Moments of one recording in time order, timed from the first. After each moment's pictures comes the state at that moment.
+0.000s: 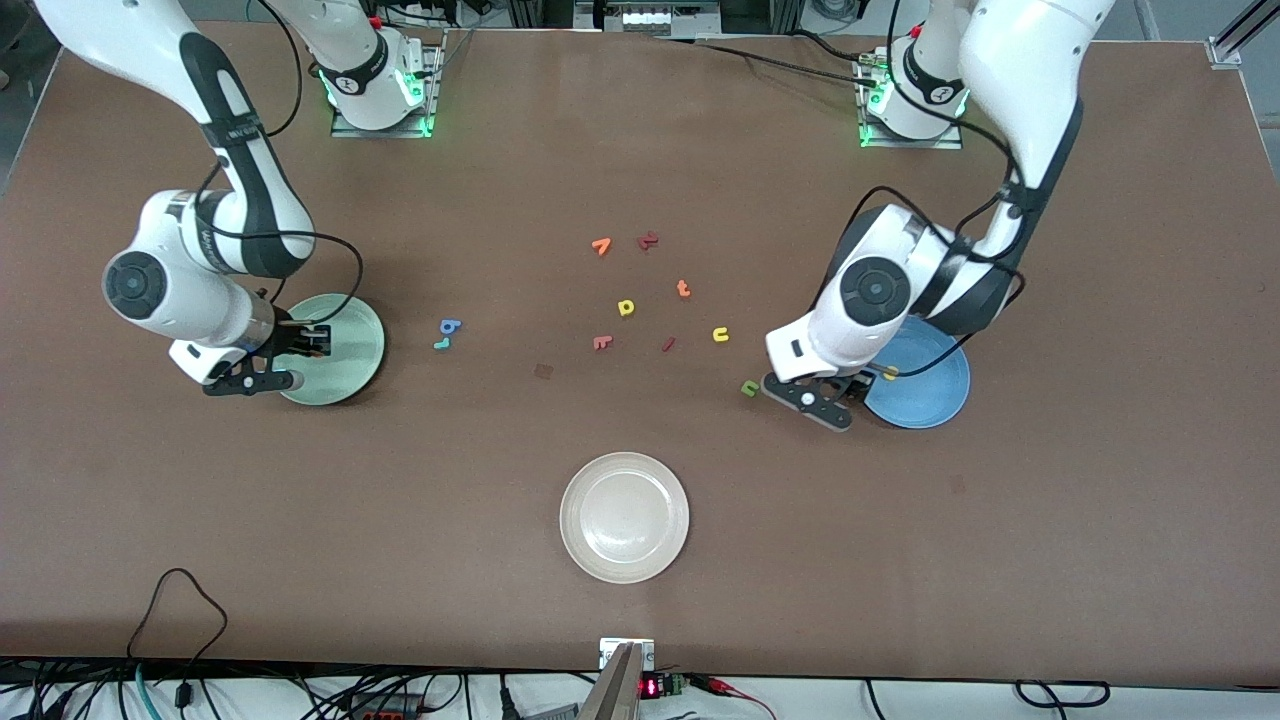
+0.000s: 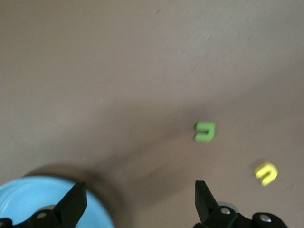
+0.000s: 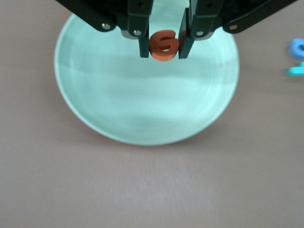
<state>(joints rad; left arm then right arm) -0.21 0.57 -0.25 -1.73 0.18 2.23 -0.05 0.08 0.37 -0.07 -2.13 0.05 2.36 -0.13</state>
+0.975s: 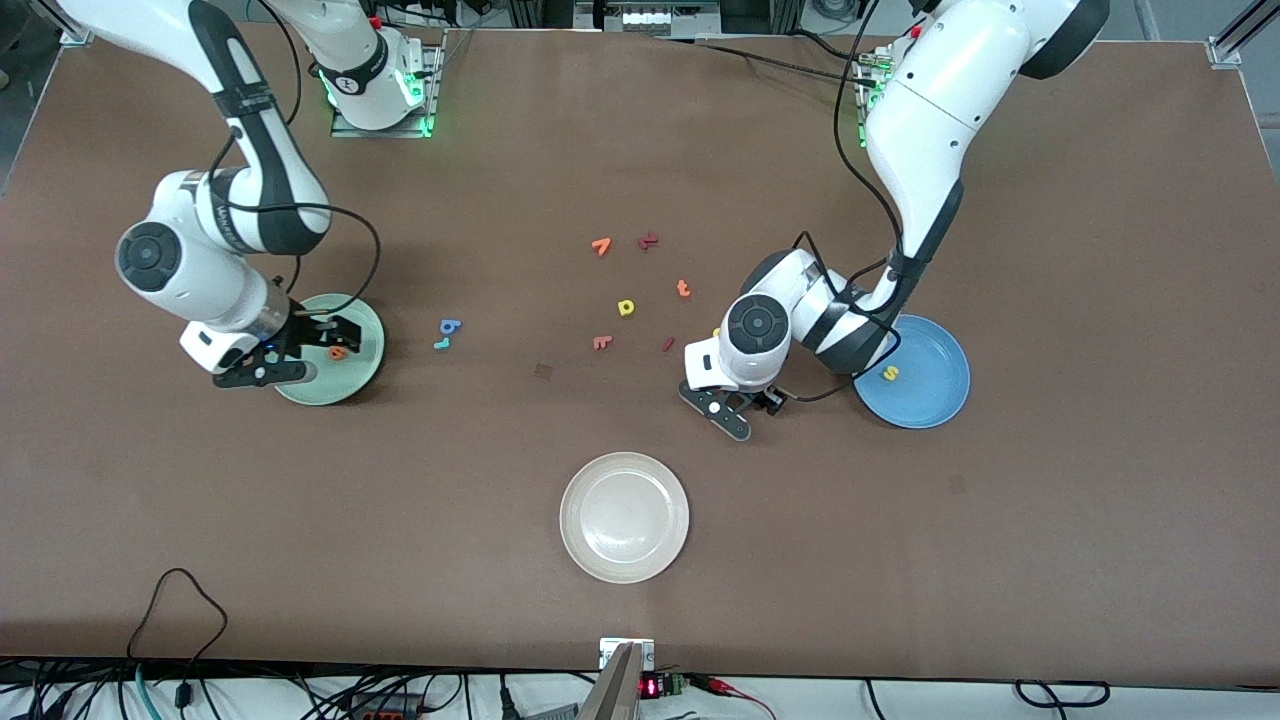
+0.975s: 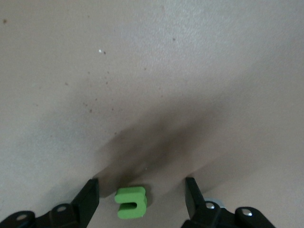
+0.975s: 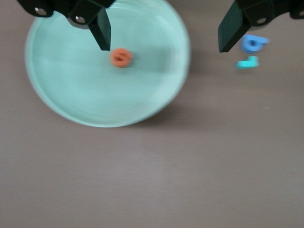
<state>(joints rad) -0.36 0.81 -0.24 -1.56 0.26 2.24 -0.05 0.09 0.27 0.03 -2.15 0.05 2.38 -0.02</state>
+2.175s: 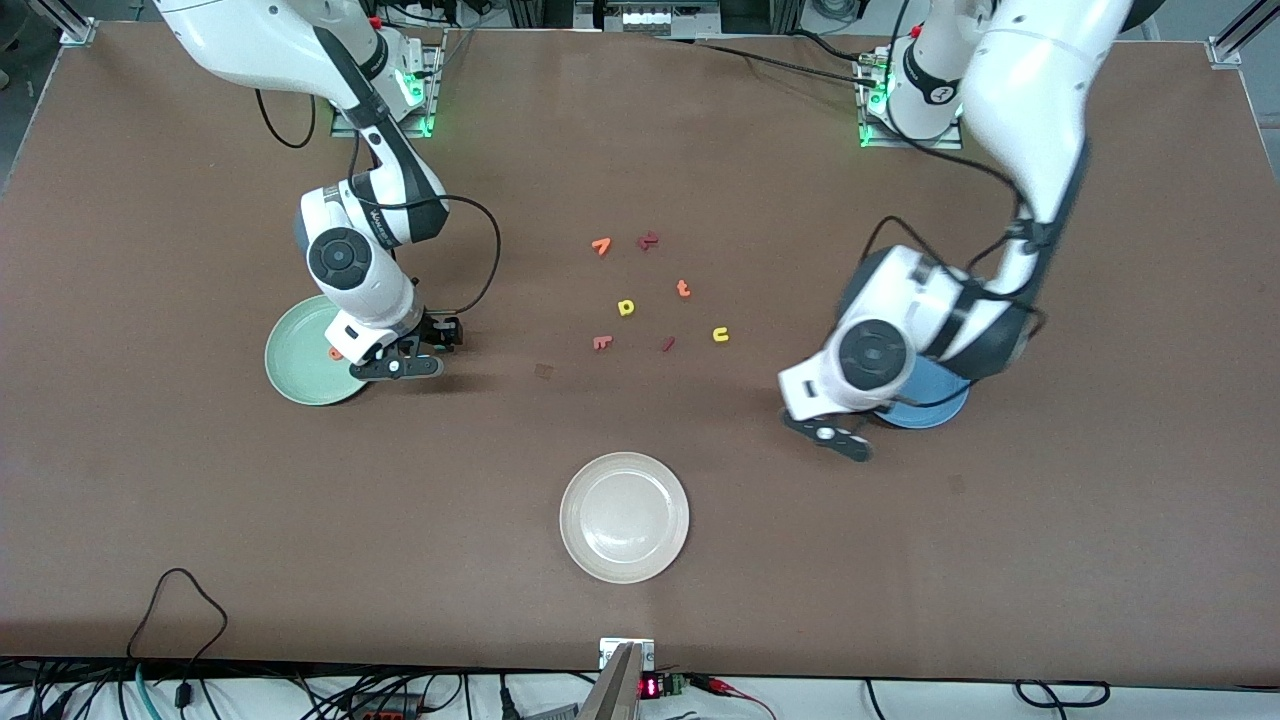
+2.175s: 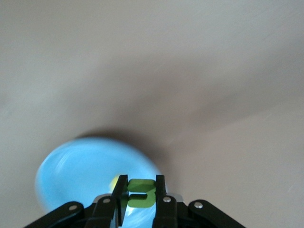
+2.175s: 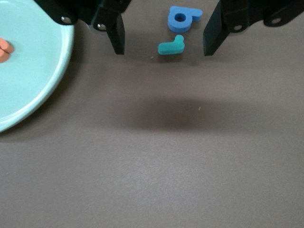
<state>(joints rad) -0.14 0.62 -0.24 -1.53 0.26 1.82 -0.04 0.29 0.41 0.05 -2.15 -0.11 2.51 0.34</state>
